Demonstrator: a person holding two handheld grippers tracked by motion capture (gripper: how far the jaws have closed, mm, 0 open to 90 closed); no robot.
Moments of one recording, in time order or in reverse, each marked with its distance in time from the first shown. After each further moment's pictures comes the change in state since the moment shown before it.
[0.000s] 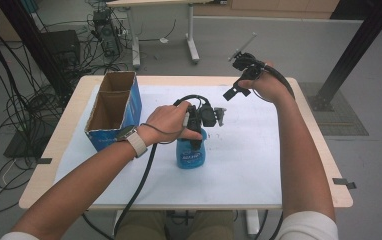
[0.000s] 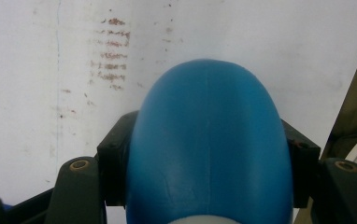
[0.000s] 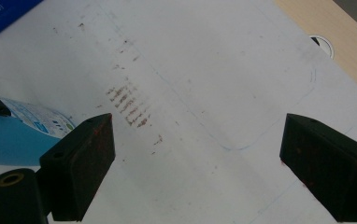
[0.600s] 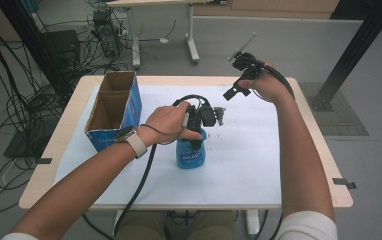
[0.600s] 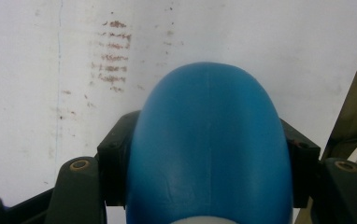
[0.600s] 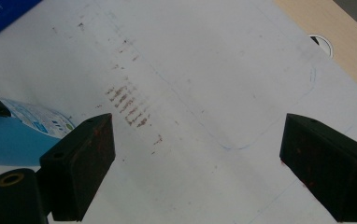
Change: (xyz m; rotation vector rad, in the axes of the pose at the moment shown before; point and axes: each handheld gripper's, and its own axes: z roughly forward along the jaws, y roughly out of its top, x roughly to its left) left arm 0.000 -0.002 0.000 -0.009 0.001 -0.009; right arm 0.001 0.001 0.000 0.004 -0.003 0.003
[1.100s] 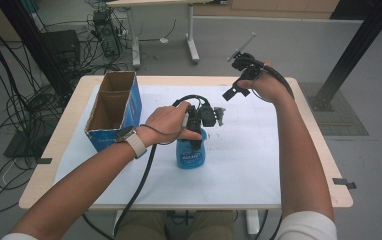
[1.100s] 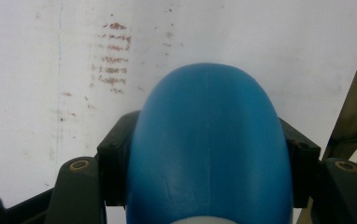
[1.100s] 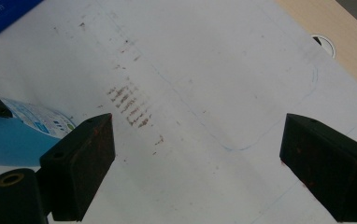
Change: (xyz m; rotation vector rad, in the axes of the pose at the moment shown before) left arm -0.001 -0.002 0.000 -0.011 0.001 0.006; right arm 0.000 0.001 0.001 0.001 0.004 -0.005
